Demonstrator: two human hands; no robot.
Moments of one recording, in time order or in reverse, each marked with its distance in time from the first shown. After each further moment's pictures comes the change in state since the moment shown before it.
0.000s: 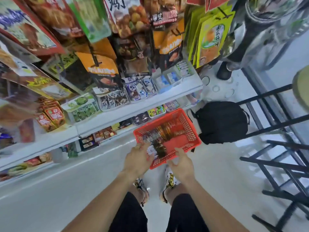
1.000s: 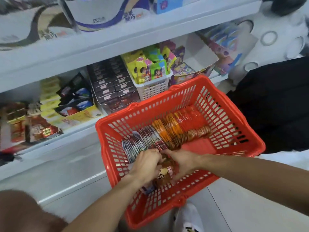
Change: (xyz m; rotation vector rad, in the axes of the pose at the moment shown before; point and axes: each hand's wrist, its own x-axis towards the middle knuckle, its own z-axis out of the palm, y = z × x) left_hand 0.386 -0.149 0.385 0.216 0.195 0.358; right_hand 0.444 0.297 0.250 -0.731 -0.619 -0.550
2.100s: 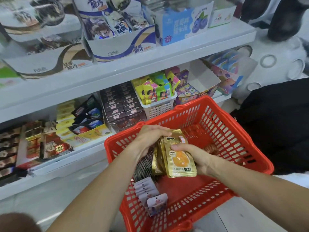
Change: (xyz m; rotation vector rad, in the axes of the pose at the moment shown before) left_hand 0.071 -0.004 -0.118 -1.111 0.015 -0.445; right_hand -0.036 -0.038 -0.070 1.652 0.045 -0.011
